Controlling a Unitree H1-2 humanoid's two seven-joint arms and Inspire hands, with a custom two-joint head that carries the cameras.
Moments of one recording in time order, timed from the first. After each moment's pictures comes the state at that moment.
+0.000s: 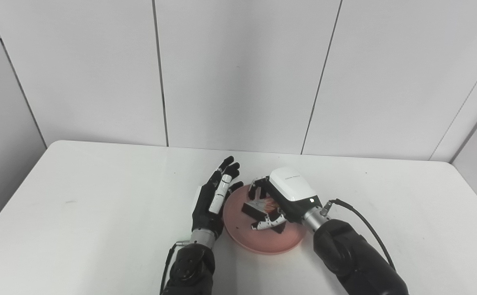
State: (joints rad) left arm -0.61 -0.19 0.08 0.69 -0.18 -0.25 -0.04; right arm -0.69 -0.29 0.46 0.41 -0.82 -0.12 -0.01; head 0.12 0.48
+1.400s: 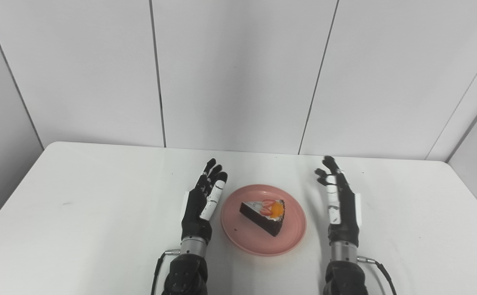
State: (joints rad) left arm -0.52 -0.18 0.05 0.56 -0.02 -0.30 0.10; right arm -0.52 -0.03 -0.01 0.55 0.07 -0.43 -0.30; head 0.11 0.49
